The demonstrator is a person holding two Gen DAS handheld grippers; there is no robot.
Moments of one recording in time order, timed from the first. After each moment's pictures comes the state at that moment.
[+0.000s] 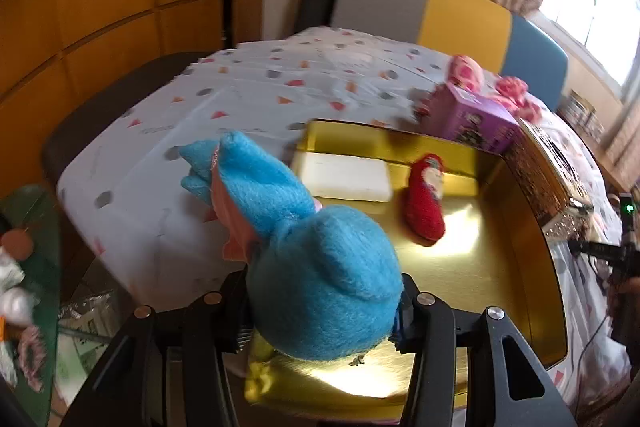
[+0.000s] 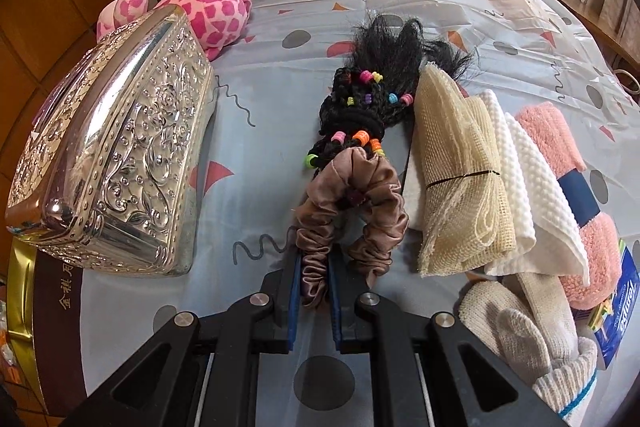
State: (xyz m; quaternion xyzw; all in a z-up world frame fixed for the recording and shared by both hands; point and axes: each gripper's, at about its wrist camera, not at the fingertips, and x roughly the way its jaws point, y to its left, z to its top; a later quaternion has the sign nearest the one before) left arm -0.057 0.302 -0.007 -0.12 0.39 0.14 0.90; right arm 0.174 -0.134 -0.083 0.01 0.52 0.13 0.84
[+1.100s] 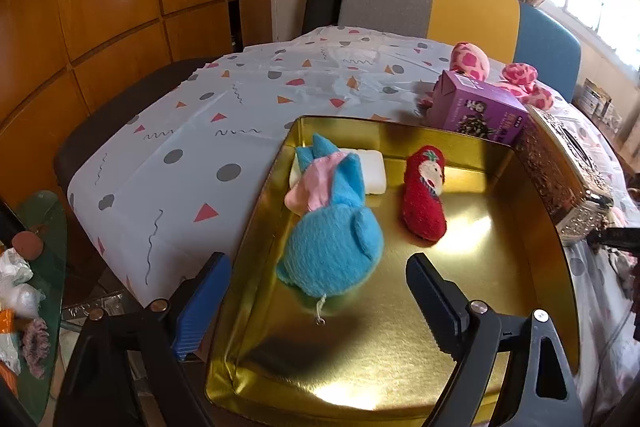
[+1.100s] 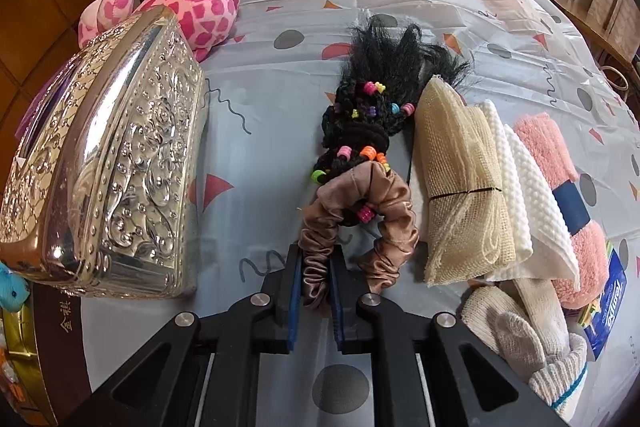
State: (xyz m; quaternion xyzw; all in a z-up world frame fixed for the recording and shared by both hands) left arm -0.041 0.274 -0.015 -0.10 0.39 0.18 0.90; right arm 0.193 -0.120 -0.073 0.02 0.54 0.10 0.83
